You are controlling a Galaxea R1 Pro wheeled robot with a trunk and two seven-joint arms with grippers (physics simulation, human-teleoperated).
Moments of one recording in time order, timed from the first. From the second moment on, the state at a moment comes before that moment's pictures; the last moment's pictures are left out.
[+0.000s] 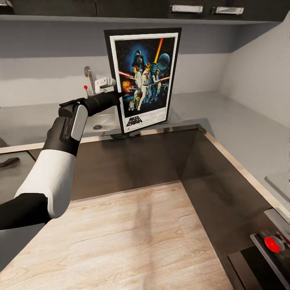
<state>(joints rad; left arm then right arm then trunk) -1.39 -0.04 0.01 -0.96 0.26 0.56 -0.47 -0.14 -0.06 0.01 -0.17 0.02 -0.58 -0.01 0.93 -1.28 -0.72</state>
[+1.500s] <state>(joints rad) -1.33 -0.03 0.01 -1.23 0.27 0.77 -0.47 -0.14 -0.06 0.01 -0.17 0.02 -0.58 -0.01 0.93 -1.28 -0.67</state>
